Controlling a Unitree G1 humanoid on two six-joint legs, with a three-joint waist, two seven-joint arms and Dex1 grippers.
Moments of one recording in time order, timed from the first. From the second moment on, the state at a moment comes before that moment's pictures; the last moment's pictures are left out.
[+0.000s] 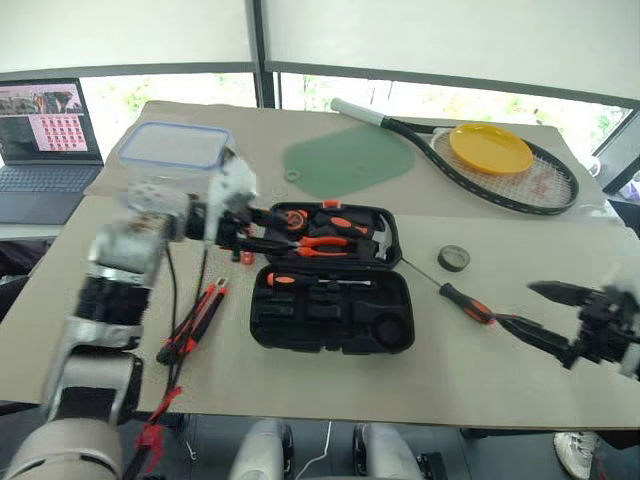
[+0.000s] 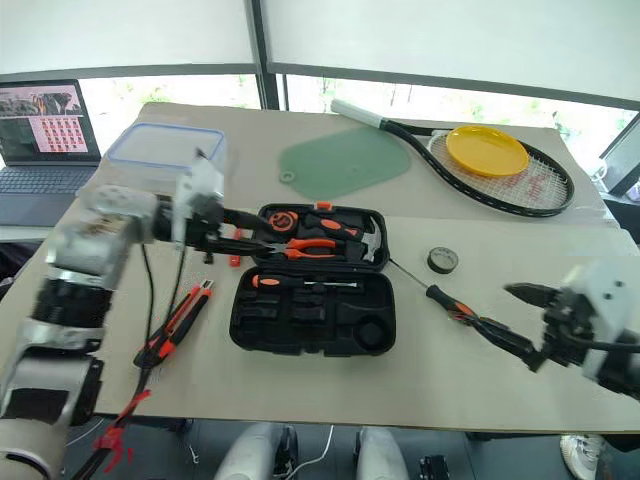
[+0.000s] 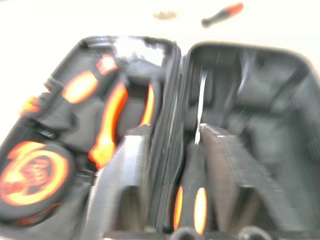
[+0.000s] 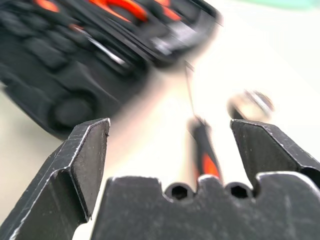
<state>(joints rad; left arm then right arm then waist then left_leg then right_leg) -0.80 0.72 -0.05 0.10 -0.36 0.60 -1.40 0.37 -0.91 -0.74 -0.50 0.65 0.69 0.91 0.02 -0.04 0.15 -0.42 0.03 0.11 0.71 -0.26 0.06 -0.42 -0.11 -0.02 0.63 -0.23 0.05</state>
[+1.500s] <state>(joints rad) -0.60 0.93 -0.01 -0.22 -0.59 0.73 -1.33 0.28 -0.96 -0.58 -0.22 0.56 0.56 1.12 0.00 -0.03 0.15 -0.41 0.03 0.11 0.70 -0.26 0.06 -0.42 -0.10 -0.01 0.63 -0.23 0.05</state>
